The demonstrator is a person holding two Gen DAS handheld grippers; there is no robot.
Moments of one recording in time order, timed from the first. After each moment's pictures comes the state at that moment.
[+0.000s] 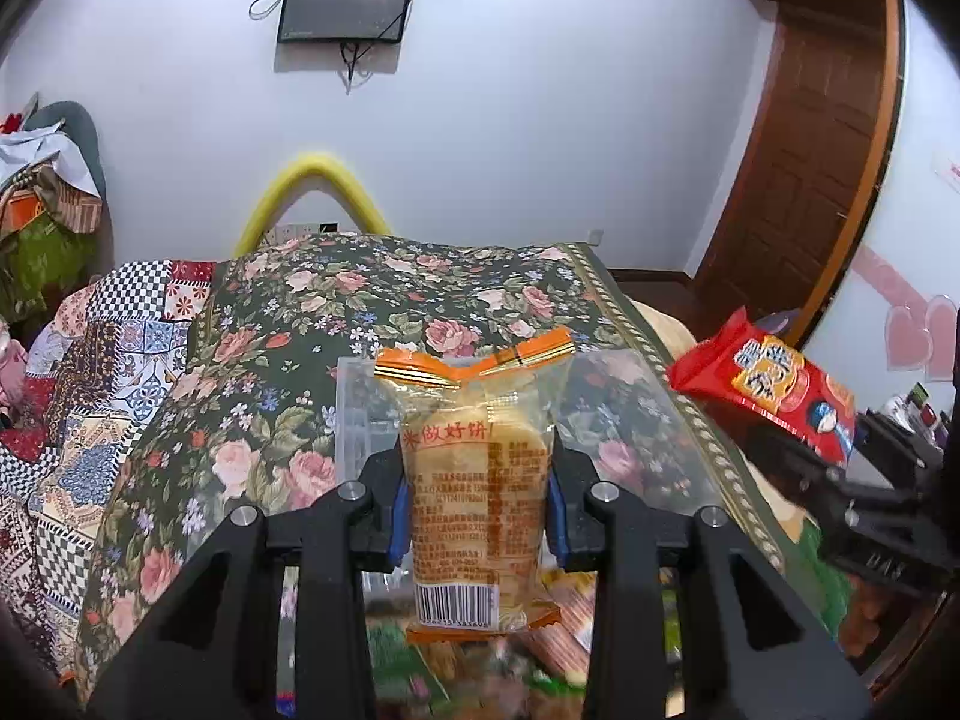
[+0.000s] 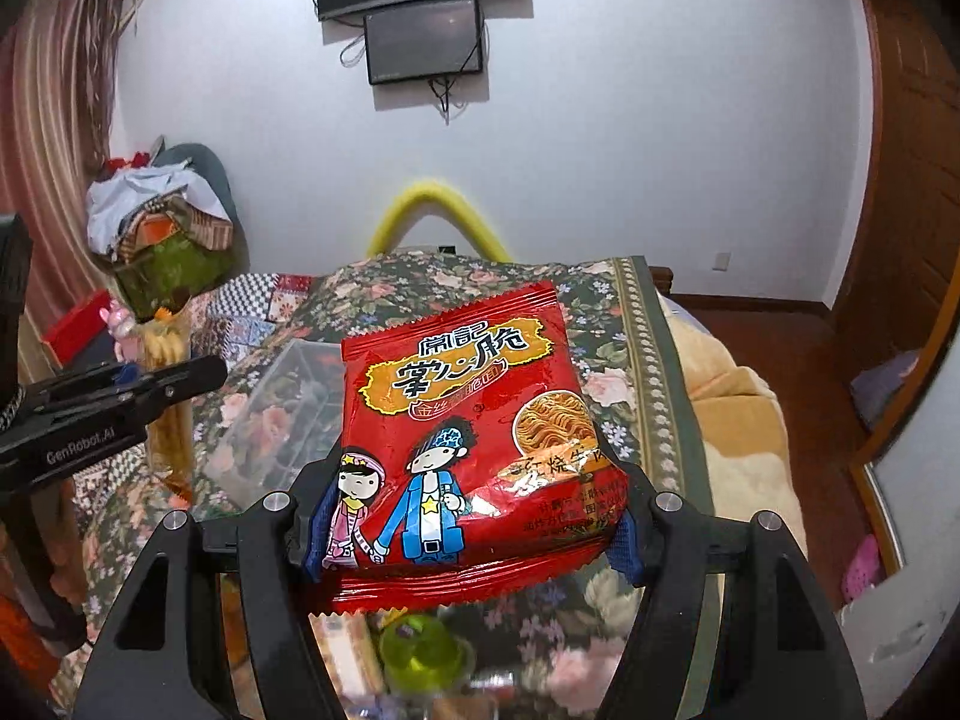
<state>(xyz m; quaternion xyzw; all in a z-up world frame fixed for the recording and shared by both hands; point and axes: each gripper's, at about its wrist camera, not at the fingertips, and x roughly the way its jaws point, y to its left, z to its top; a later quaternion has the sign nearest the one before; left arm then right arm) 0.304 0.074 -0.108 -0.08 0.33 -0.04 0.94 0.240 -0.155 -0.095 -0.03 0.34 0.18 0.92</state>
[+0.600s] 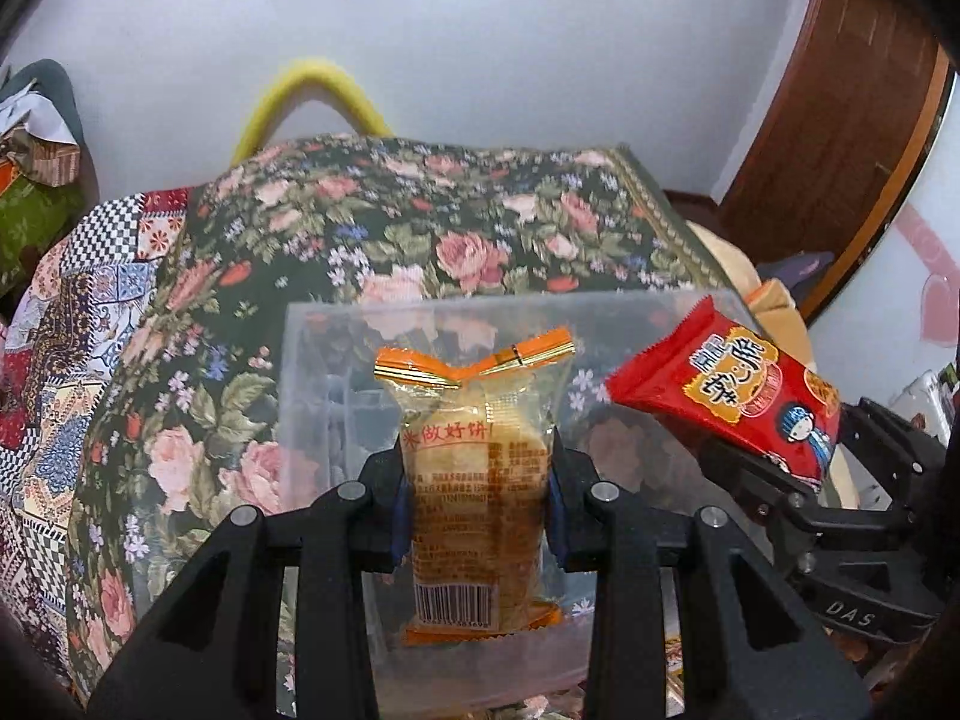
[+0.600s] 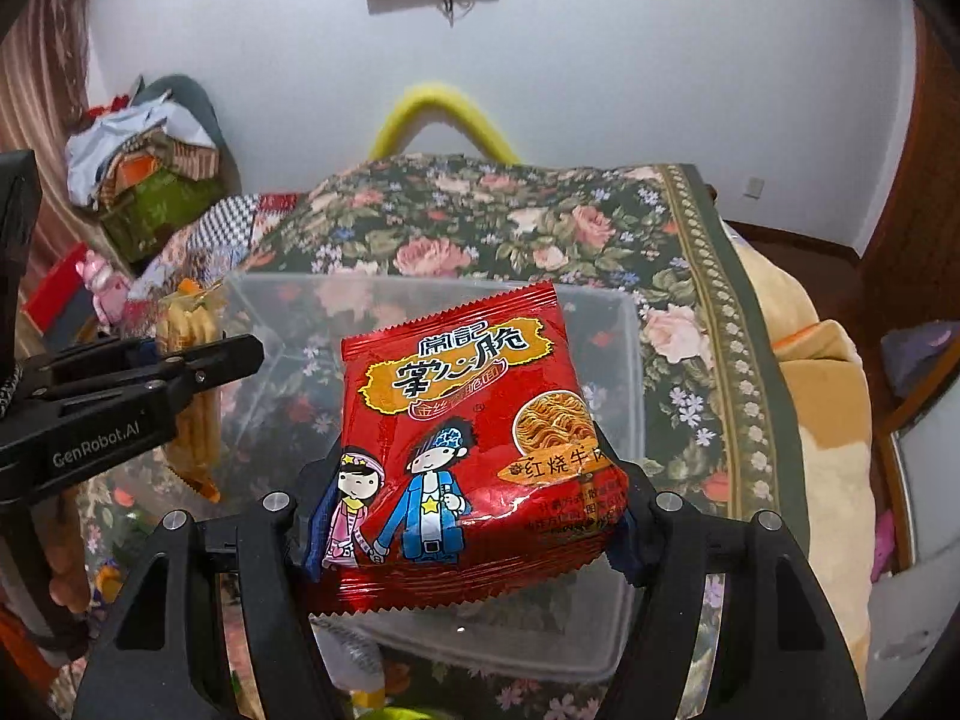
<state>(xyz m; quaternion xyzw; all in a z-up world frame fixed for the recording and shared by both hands) 0.388 0.073 -0.178 -0.07 0.44 -0.04 0.90 0.306 -0.130 -0.149 -0.05 0.44 0.20 0.87</state>
